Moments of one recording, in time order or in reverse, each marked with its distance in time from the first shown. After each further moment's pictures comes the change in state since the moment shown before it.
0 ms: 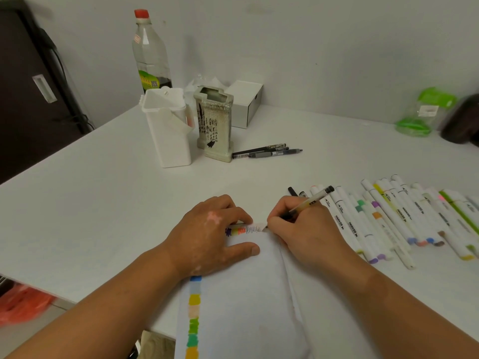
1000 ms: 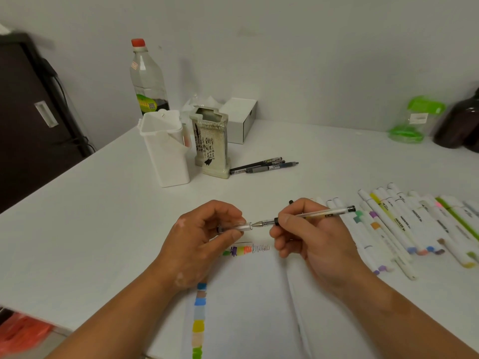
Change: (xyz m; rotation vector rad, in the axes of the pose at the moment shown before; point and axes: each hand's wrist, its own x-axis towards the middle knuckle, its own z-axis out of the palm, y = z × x) left_hand -0.003 0.004 -0.014 -0.860 0.223 -0.154; right_hand -0.009 -0.009 -0.011 0.793 -0.058 -0.004
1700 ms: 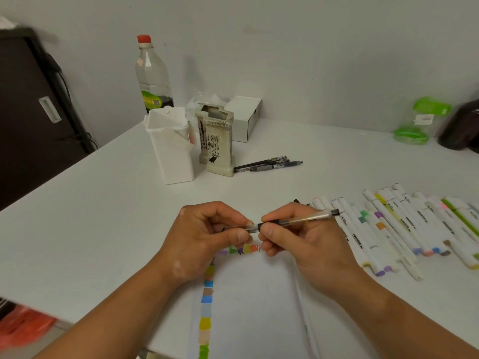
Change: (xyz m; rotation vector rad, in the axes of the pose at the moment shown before) left_hand 0.003 0.005 -0.004 -0.262 -0.057 -0.058; right_hand -0.005 0.003 0.015 -0.223 -0.079 -0.119
